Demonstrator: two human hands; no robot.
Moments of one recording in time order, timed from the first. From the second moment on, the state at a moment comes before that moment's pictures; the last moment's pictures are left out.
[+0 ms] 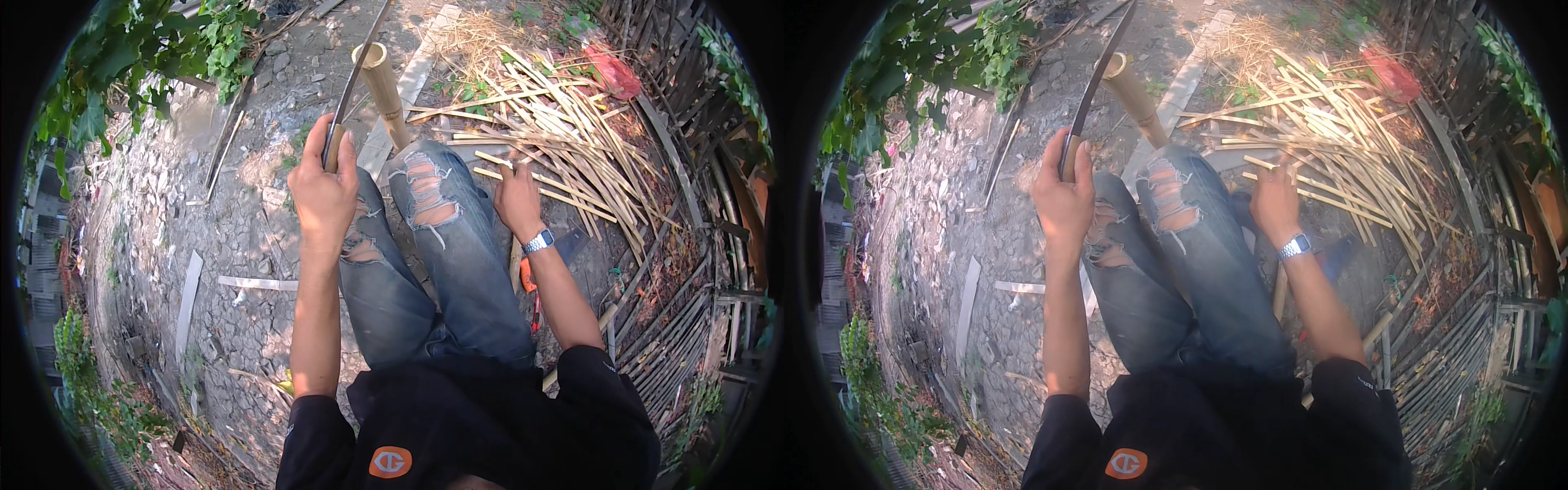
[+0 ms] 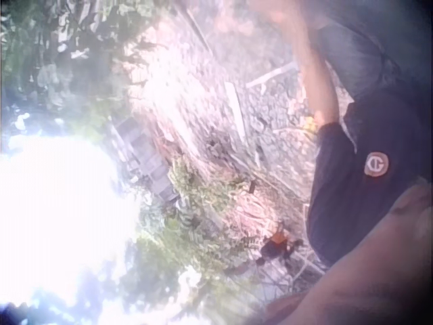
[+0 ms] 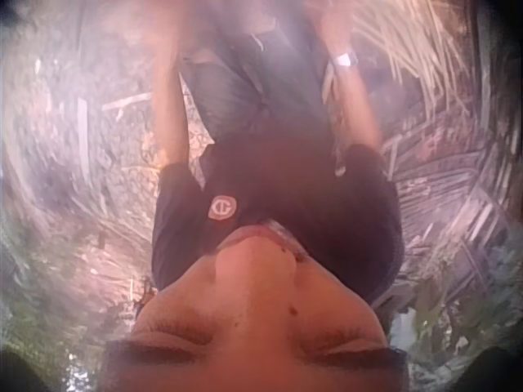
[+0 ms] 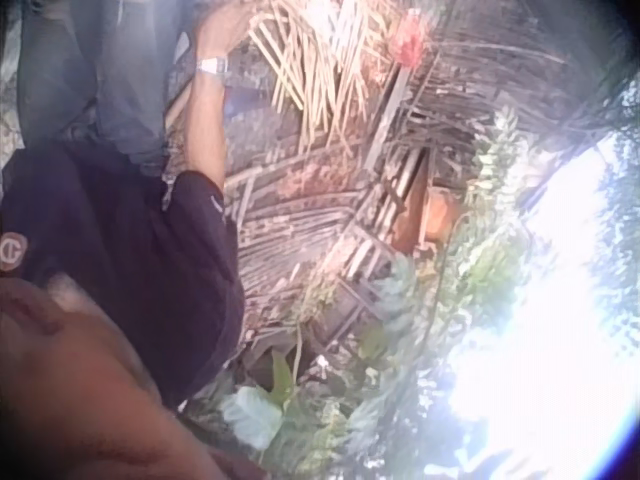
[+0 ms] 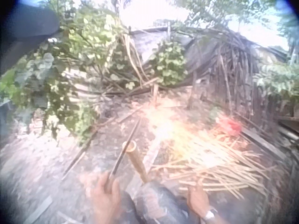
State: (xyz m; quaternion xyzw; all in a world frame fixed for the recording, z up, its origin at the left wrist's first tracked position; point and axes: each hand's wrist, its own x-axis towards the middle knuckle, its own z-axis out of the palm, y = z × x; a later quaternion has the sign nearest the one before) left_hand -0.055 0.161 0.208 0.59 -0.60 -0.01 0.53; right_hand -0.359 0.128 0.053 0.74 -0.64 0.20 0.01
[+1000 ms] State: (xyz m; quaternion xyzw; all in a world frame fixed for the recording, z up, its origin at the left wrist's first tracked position) left_hand 0.011 0.179 0.189 0.64 -0.56 0.05 0.52; right_hand -0.369 0.226 -0.085 0.87 -0.46 -0.12 0.13
